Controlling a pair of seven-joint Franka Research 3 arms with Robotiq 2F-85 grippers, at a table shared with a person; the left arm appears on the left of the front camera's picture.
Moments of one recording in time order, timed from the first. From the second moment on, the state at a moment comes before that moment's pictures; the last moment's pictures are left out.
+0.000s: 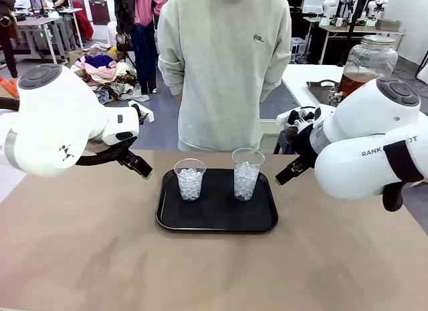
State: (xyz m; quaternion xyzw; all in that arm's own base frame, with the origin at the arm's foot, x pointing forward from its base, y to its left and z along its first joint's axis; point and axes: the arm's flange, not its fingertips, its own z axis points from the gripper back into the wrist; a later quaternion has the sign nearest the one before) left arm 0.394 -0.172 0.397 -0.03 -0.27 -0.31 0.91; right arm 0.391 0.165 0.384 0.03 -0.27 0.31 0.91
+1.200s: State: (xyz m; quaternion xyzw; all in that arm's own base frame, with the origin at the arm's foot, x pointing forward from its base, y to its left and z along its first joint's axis) left arm 0.395 -0.172 0.400 -0.03 -0.27 -0.30 0.91; right arm 0.390 0.166 0.386 0.03 -0.27 0.31 0.91
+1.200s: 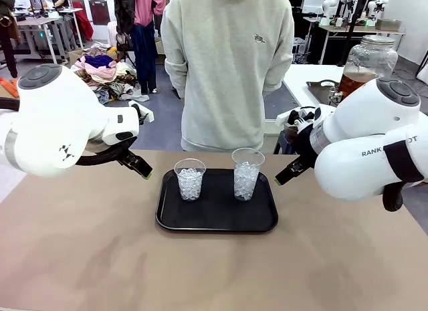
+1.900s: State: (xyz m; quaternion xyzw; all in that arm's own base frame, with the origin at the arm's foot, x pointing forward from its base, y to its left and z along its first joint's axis) left arm 0.402 -0.172 0.493 -0.12 -0.29 -0.26 0.91; right arm 0.384 0.133 0.478 0.17 -0.24 0.26 0.92
